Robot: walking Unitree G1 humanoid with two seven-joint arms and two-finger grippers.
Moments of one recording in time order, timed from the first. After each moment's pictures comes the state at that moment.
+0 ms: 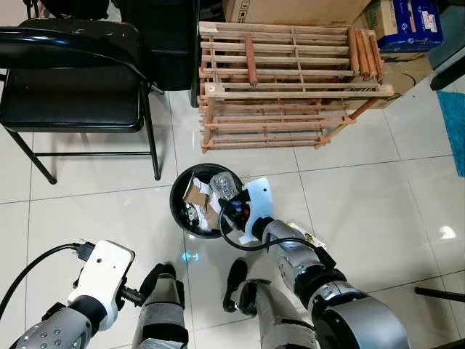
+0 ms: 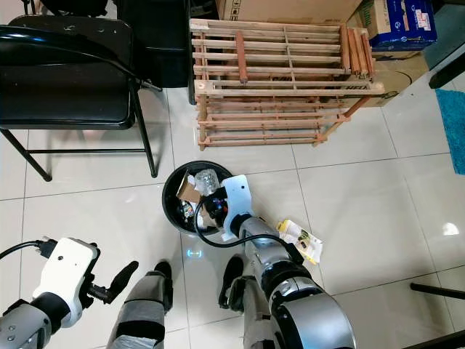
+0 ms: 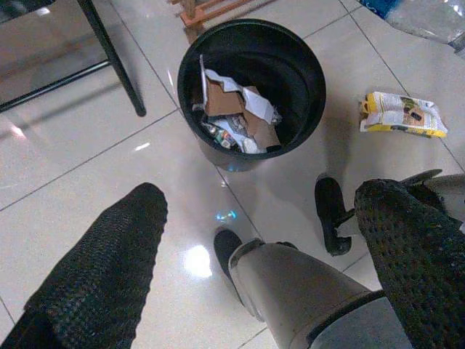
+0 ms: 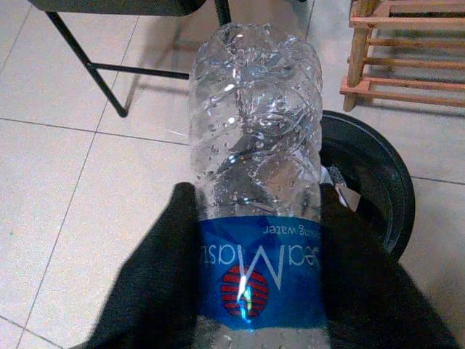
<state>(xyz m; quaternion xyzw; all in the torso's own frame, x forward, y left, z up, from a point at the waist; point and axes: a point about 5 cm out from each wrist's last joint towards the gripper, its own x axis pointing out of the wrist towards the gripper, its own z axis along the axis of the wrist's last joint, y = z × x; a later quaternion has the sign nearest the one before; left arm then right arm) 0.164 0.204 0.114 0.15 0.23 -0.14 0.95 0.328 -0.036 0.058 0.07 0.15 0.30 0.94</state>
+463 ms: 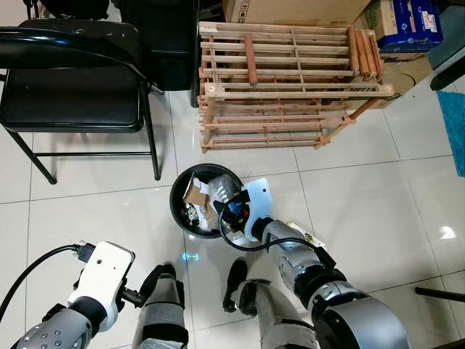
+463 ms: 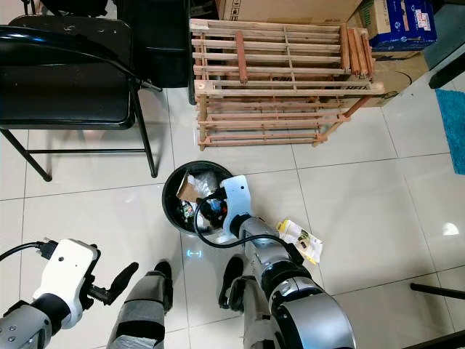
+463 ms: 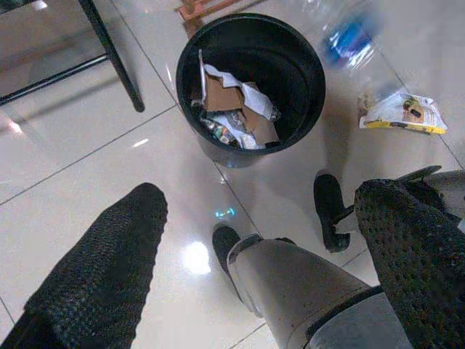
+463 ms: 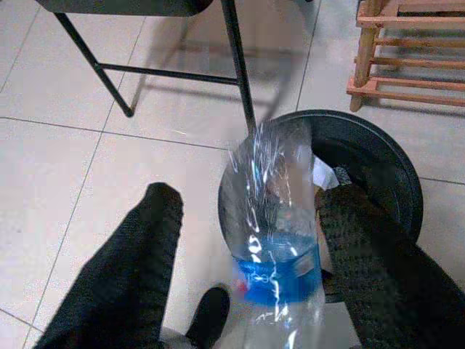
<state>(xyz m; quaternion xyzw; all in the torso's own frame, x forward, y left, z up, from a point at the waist) 0.163 0.205 0.112 0.15 0.23 -0.14 0.95 0.327 -0.035 0.059 0.07 0.15 0.31 0.94</state>
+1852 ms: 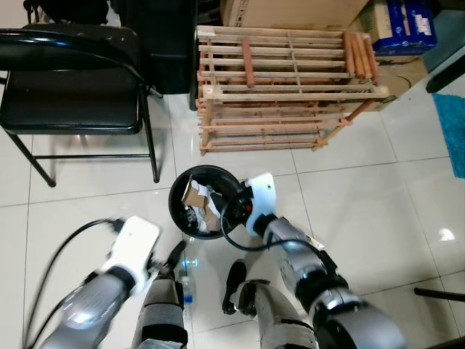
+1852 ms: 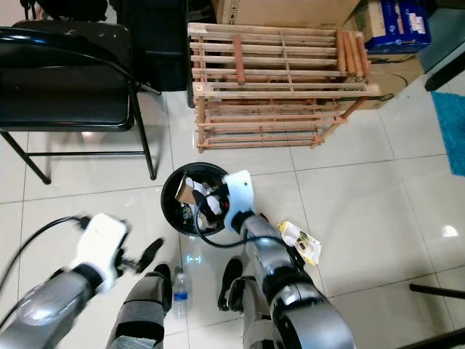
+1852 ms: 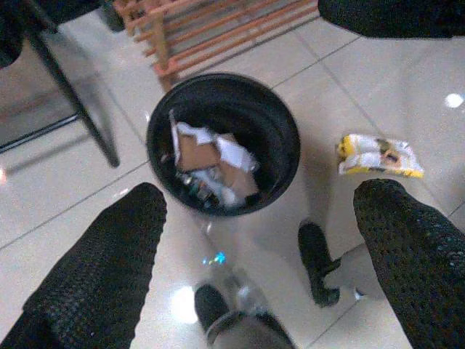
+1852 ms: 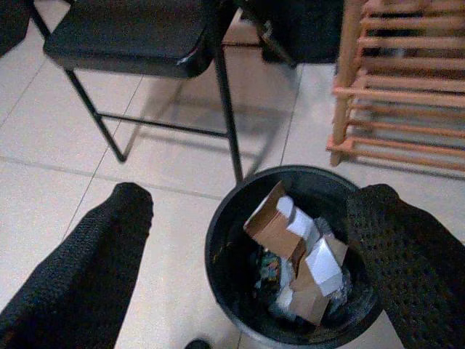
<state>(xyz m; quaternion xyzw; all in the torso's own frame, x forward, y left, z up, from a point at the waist) 0.217 0.174 0.105 0.13 0.17 -0.18 0.96 0.326 -0.041 0.069 0.07 0.07 0.30 0.95</state>
